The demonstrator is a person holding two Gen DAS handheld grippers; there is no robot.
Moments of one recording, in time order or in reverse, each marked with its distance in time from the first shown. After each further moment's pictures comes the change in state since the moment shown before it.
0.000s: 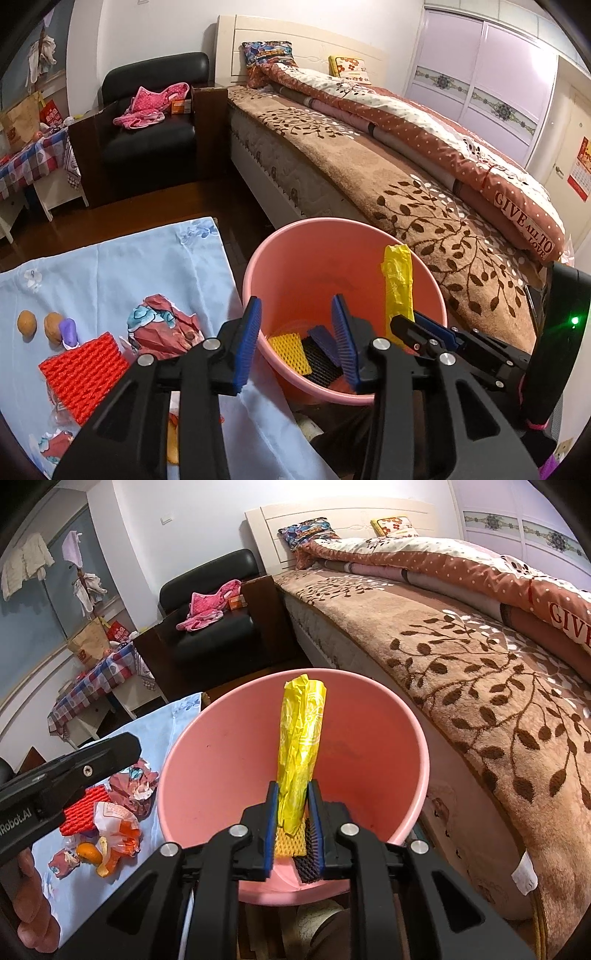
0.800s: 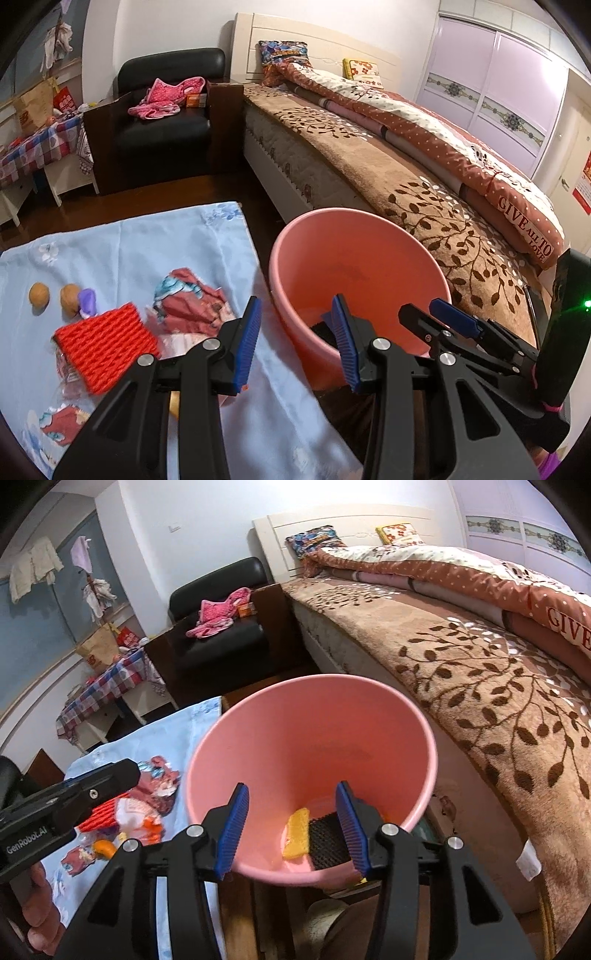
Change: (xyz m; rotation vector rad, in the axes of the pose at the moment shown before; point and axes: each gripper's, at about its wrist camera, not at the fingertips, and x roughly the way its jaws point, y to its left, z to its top) left arm -0.025 0.022 -0.021 -0.055 0.000 0.020; right arm -0.021 0.016 -0.009 -0.007 -0.029 0.047
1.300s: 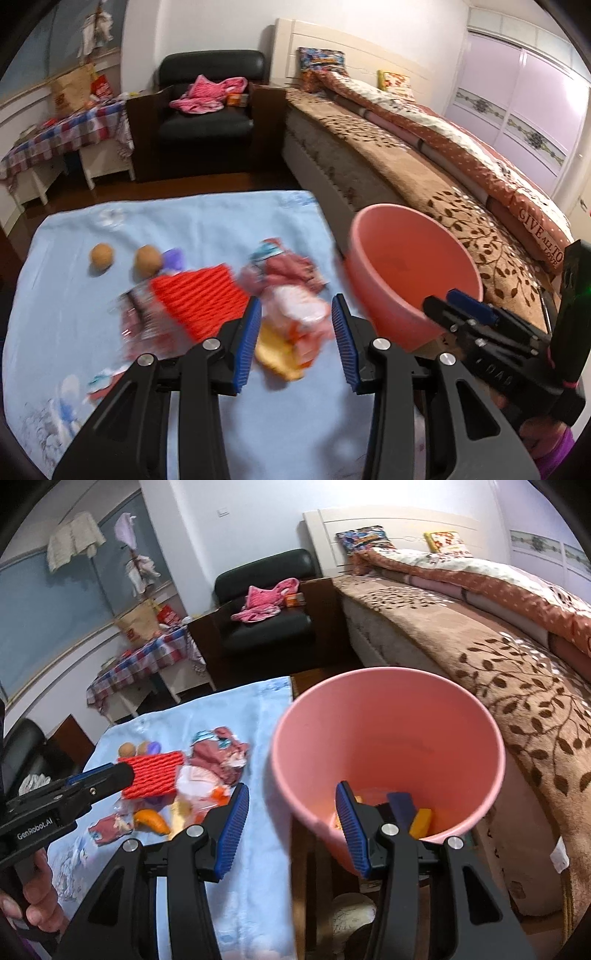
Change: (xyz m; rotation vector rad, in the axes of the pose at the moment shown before) left arm -0.056 0.073 -0.039 -0.088 -0.022 0.096; right arm -0.008 0.061 -0.019 -0.120 0.025 0.113
